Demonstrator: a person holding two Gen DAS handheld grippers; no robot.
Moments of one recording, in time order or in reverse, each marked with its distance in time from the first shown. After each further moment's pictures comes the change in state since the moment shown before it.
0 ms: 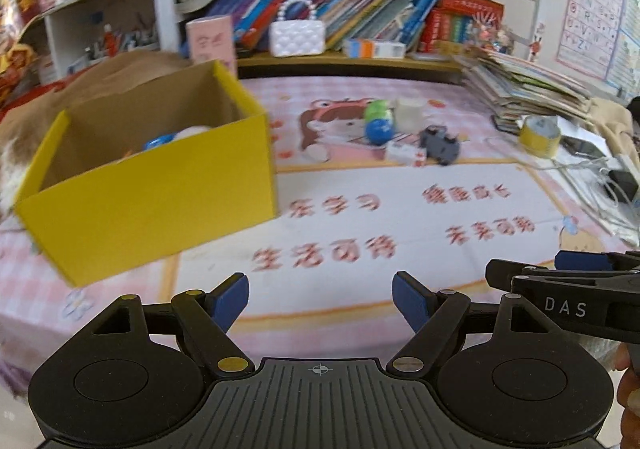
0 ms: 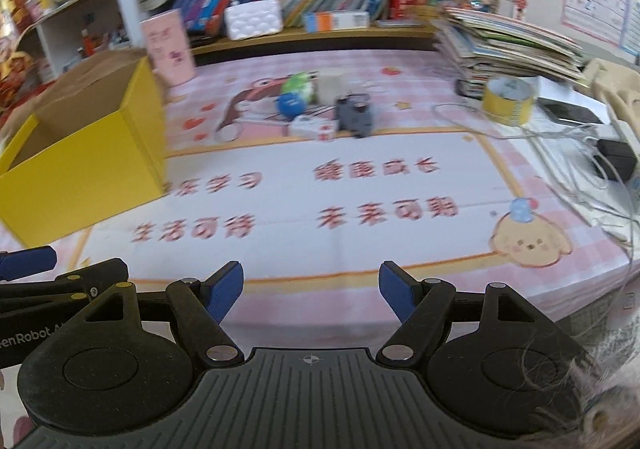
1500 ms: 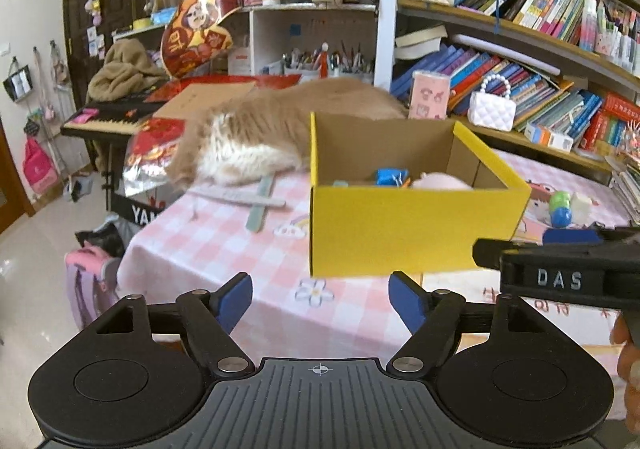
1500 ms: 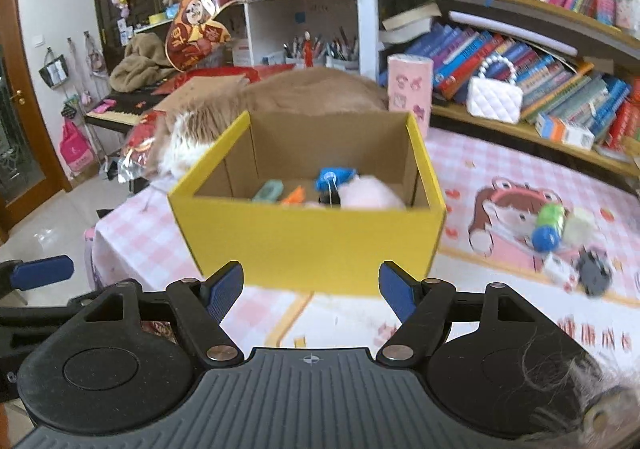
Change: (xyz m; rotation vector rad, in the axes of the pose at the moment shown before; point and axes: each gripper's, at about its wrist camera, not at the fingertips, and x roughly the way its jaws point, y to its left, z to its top) left arm -0.091 0.144 -0.043 -0.301 -0.141 0.367; right arm -0.004 0.188 0.027 -0.378 -0.100 0.410
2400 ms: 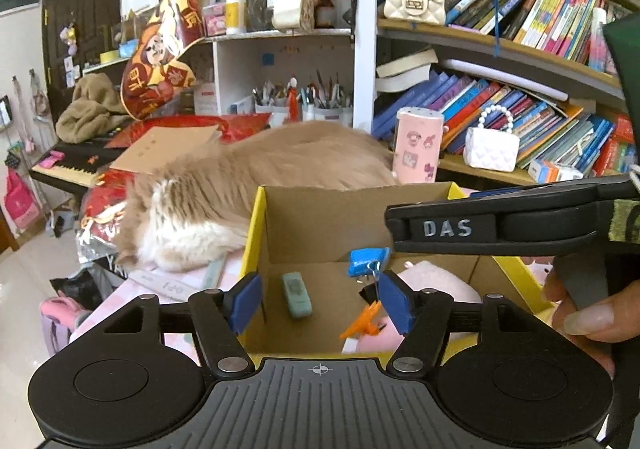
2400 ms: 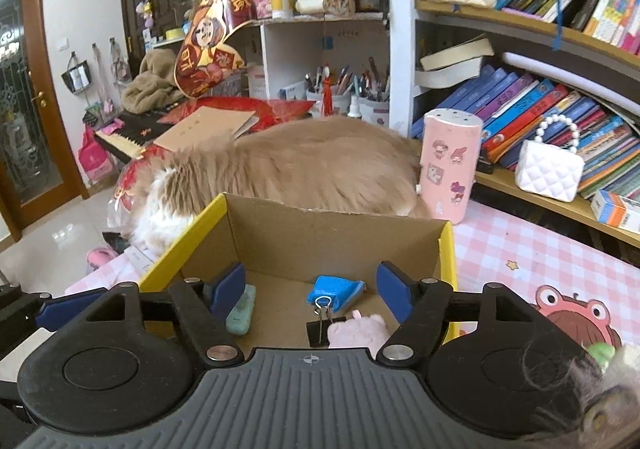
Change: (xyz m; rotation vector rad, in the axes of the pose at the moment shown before) left arm 0.085 -0.048 0.083 0.033 -0.082 -0.016; right arm 0.103 -0.034 0.119 -0.085 -0.074 0.105
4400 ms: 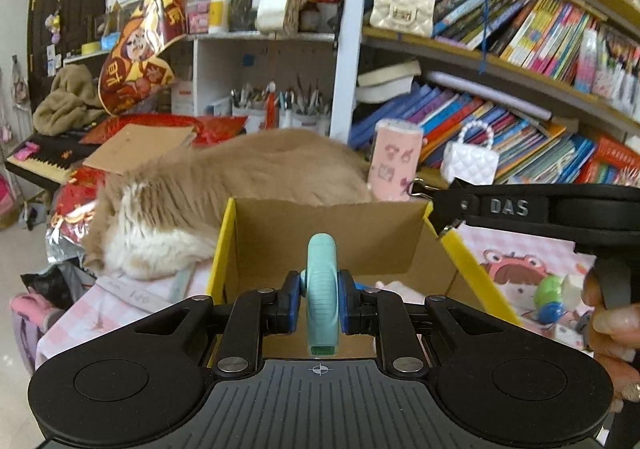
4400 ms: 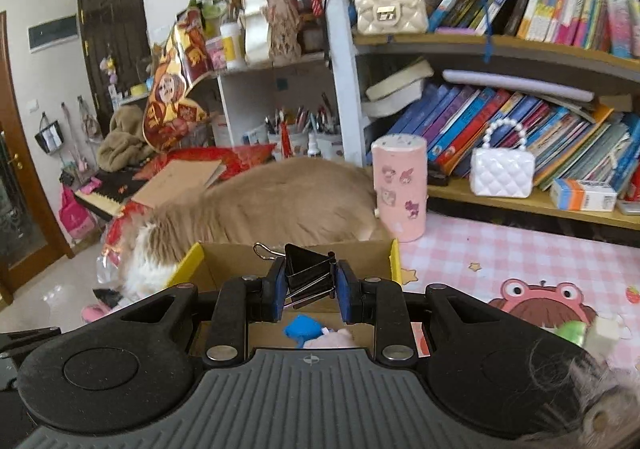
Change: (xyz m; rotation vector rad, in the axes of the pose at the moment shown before) left arm 0.020 -0.002 0.012 -0.035 0.001 -0.085; right arm -0.017 -0.030 0.006 0.125 -0.076 -0.047
